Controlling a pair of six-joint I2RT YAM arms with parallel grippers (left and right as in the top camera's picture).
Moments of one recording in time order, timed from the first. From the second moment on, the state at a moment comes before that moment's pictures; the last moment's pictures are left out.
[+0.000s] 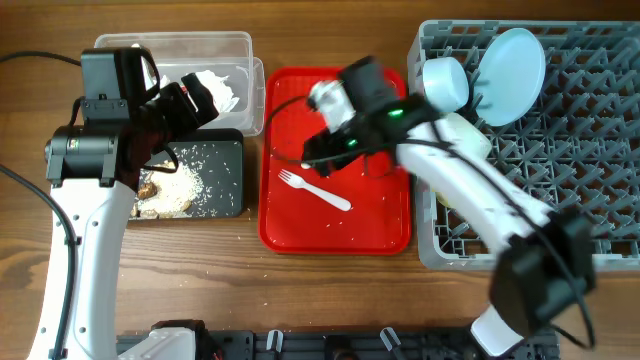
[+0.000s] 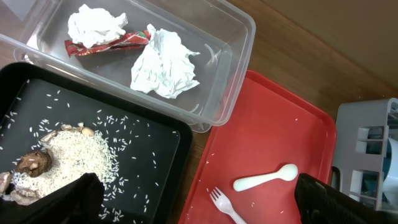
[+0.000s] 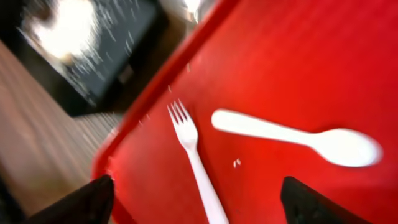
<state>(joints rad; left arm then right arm) -0.01 1.35 1.39 -0.94 0.07 -0.48 0.57 1.80 1.43 -0.76 -0.30 -0.04</state>
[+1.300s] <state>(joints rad) -0.01 1.35 1.39 -0.94 0.07 -0.48 0.66 2.05 1.46 -0.92 -0.18 0.02</state>
